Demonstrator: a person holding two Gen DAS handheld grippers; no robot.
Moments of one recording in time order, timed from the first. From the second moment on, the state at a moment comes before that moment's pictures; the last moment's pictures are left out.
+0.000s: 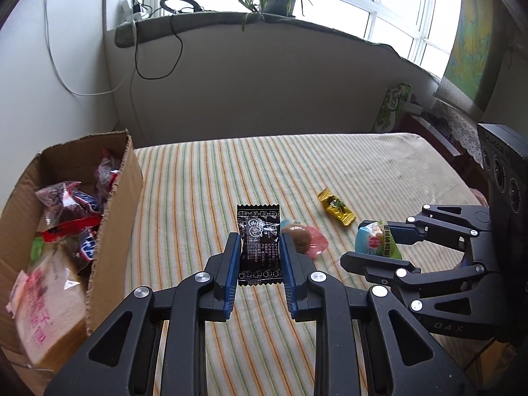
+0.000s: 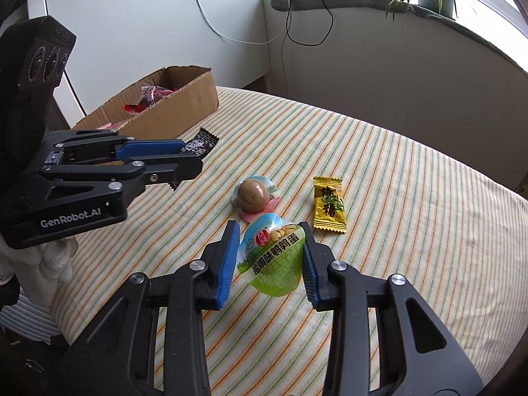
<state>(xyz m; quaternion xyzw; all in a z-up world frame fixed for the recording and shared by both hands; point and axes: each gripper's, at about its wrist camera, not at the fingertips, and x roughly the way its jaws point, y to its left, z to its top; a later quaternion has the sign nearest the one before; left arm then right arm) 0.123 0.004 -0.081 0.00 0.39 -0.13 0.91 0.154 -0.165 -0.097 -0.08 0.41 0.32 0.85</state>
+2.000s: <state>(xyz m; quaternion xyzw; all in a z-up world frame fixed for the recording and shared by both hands) 0.091 0.199 -0.050 -0.06 0.35 0.01 0.94 0.204 0.085 -0.024 -0.12 0.36 0.42 0.82</state>
